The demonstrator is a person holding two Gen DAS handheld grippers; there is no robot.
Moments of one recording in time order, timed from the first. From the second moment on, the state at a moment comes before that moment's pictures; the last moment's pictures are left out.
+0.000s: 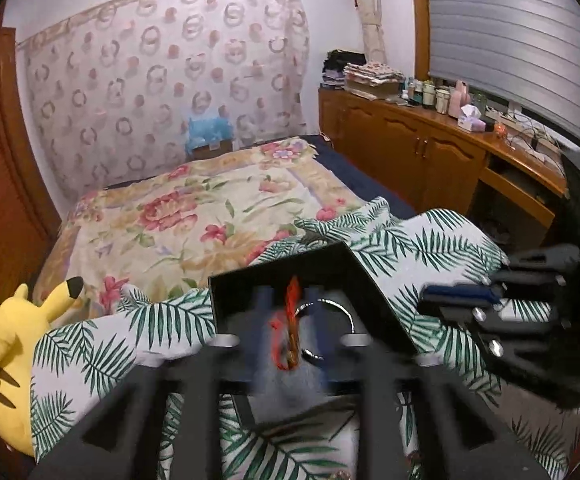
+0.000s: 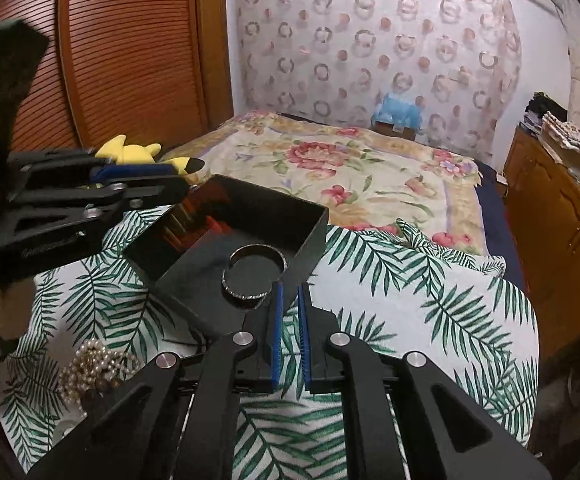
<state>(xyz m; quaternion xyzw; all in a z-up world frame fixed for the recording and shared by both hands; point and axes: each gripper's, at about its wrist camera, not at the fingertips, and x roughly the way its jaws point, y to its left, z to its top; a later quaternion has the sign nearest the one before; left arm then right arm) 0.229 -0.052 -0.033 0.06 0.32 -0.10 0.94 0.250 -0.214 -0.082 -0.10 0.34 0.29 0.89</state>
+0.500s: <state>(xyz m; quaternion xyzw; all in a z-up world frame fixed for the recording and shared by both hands) 0.168 -0.030 -0.050 0.04 0.34 -0.11 0.94 0.189 -0.226 -0.100 -0.09 0.35 0.31 0.88</state>
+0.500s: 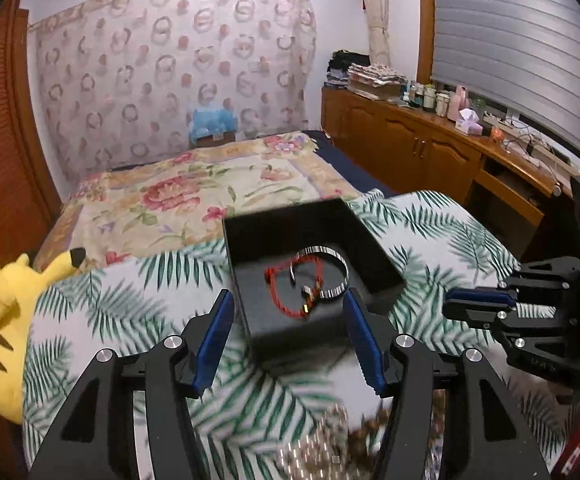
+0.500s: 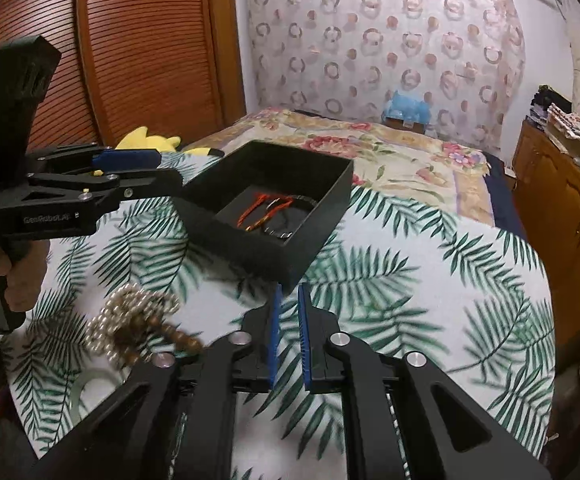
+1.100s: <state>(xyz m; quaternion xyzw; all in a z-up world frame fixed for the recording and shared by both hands) 0.096 0.009 -0.091 0.01 0.38 -0.10 0.92 0.156 -0.209 -0.128 -0.11 0.38 0.35 0.85</state>
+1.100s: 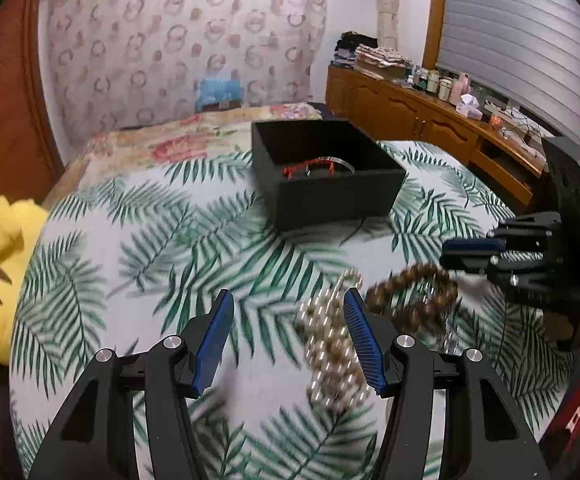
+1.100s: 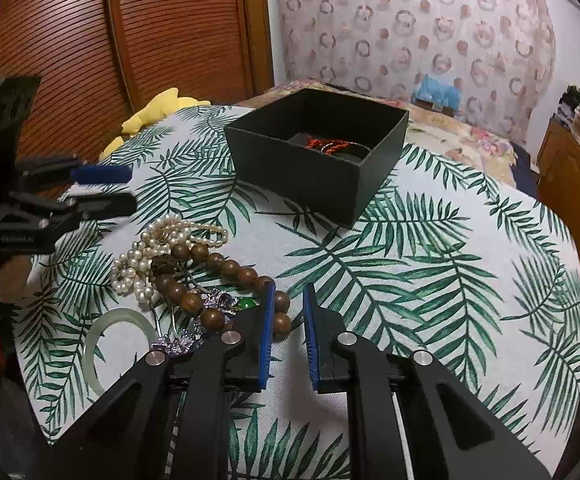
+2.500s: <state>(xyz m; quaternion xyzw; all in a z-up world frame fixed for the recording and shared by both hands) 0.085 -0.006 -0.123 0.08 0.43 -0.11 0.89 0.136 -0.213 -0.068 -0.11 0.32 0.34 0.88</state>
